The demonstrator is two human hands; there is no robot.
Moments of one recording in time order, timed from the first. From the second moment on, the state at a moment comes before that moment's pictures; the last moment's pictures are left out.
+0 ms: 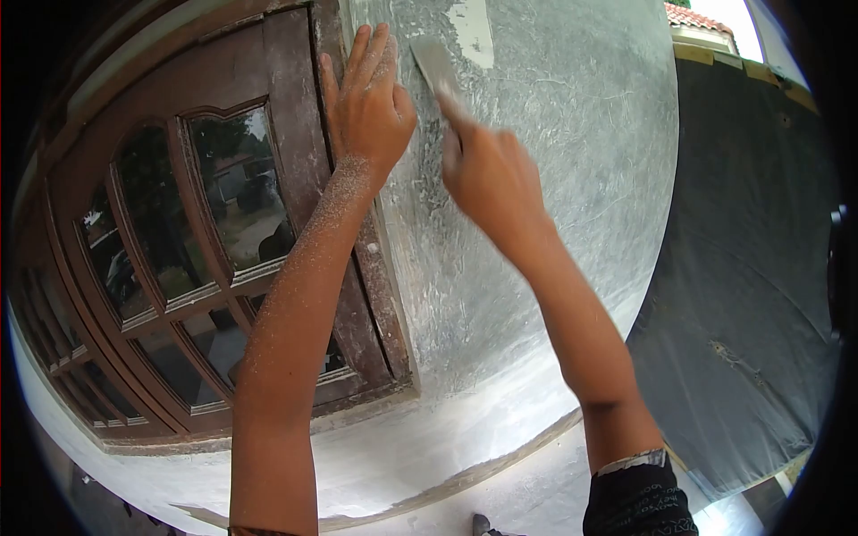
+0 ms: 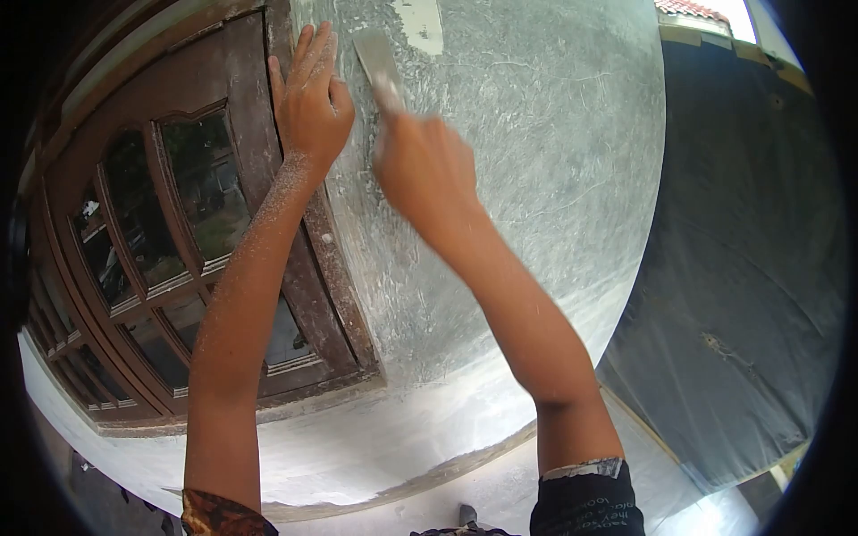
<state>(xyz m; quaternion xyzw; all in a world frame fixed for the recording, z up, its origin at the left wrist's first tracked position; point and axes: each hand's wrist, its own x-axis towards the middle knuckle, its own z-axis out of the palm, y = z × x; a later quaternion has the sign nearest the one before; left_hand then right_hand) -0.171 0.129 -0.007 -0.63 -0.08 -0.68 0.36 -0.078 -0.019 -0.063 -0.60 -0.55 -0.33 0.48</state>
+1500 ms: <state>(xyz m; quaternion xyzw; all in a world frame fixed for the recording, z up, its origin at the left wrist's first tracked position) -0.172 0.135 -0.009 -0.64 -0.08 -0.68 0.35 -0.084 -0.018 -0.068 -0.58 -0.54 -0.34 0.51</state>
